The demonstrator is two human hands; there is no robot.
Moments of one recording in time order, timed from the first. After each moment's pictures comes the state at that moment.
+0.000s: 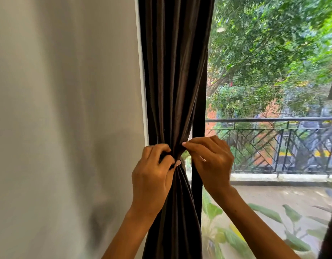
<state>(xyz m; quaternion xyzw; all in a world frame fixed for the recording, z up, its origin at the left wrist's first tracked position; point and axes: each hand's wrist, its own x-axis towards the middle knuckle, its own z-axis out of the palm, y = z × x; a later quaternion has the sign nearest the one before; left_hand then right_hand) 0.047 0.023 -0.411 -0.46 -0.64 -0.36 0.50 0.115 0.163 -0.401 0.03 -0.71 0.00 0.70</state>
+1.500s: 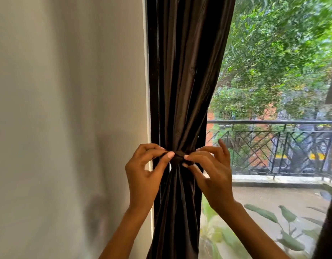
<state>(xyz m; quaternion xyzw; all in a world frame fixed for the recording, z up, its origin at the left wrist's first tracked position) 0.044 0.006 -0.408 -0.41 -0.56 -0.67 0.28 0.129 0.143 -0.423 0.07 -0.75 0.03 0.66</state>
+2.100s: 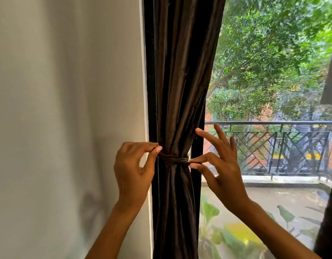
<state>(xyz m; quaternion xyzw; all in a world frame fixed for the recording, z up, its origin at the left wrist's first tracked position) 0.029 -0.004 -0.398 -0.42 -0.59 -0.54 0.43 0.153 0.147 -0.404 0.06 -0.81 0.10 0.58</state>
